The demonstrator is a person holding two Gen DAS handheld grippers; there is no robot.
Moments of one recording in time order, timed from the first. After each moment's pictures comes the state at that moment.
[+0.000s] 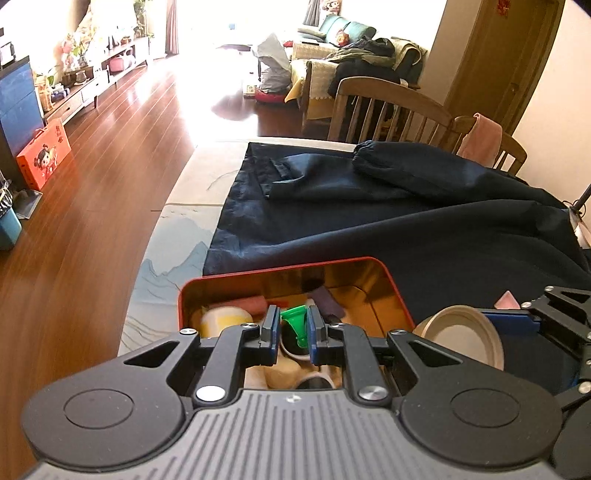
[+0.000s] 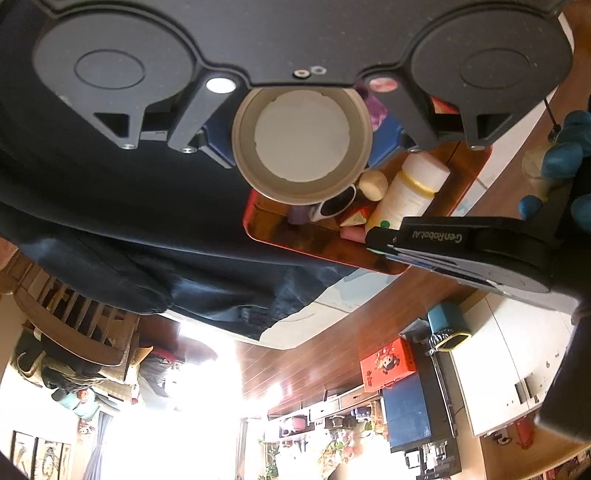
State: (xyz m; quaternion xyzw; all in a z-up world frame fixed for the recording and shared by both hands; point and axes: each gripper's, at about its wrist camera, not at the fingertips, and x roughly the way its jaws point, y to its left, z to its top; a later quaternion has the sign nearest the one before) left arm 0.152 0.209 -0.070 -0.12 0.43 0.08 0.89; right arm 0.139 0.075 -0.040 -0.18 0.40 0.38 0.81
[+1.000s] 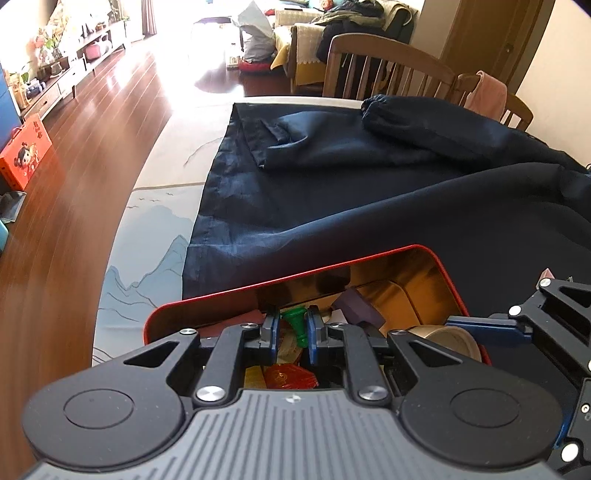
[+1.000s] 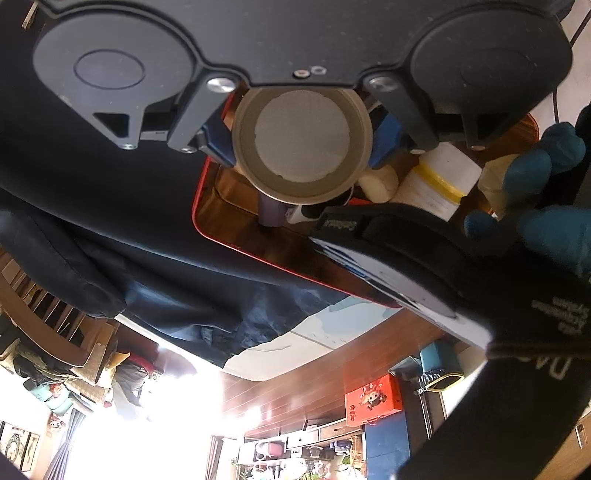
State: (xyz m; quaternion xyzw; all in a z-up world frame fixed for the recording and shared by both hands) left arm 0.209 0.223 -0.125 -0.09 0.48 0.05 0.87; right arm 0.151 0.121 -0.078 -0.24 0.42 0.39 0.78
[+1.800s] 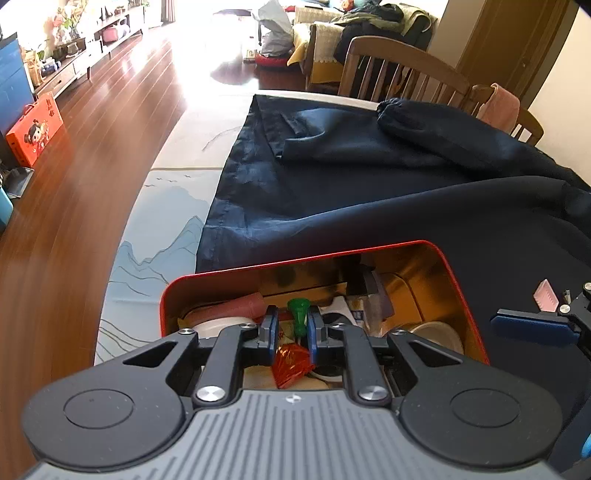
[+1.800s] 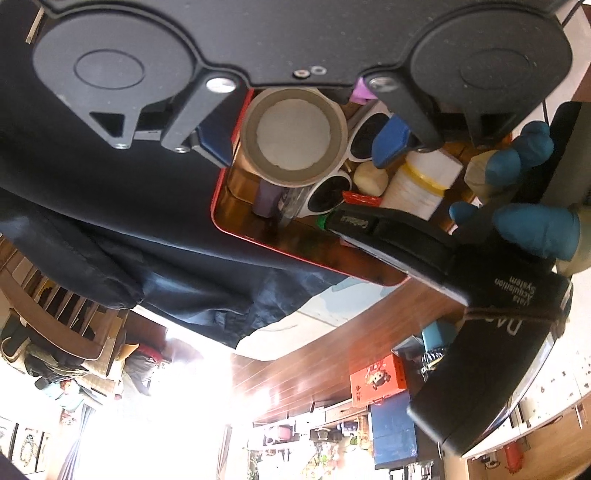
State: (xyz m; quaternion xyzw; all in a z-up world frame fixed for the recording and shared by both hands) left arm 0.196 0.230 -0.122 -0.12 0.48 0.07 0.87; right arm 0.139 0.095 -0.050 -0.20 0.40 0.39 0.80
